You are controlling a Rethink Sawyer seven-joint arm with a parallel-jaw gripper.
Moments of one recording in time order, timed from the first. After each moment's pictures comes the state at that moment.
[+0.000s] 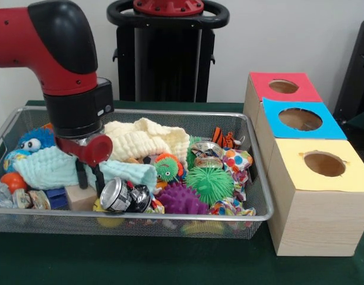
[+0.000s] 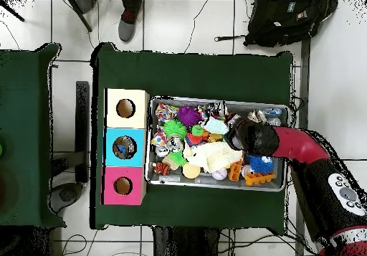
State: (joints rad) arm -0.82 -0.44 0.45 1.52 -0.54 0.50 2.37
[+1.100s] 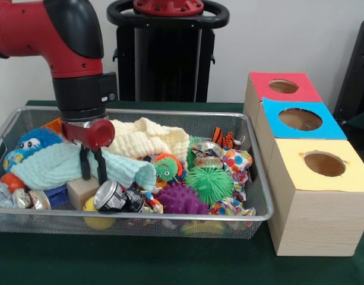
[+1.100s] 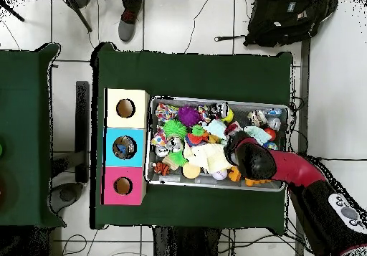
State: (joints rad) arm -0.87 -0.47 0.41 1.71 -0.52 0.19 2.37
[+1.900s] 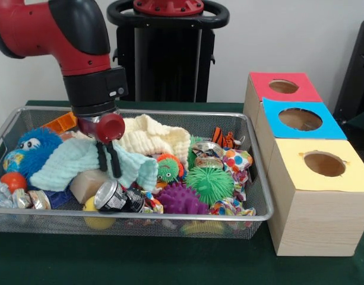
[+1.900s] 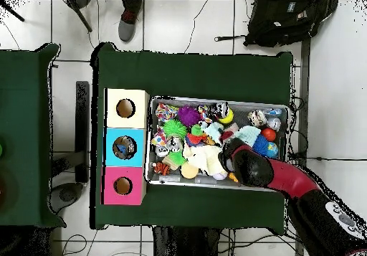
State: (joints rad) arm -0.90 -0.46 0.41 1.80 -0.40 0.17 2.37
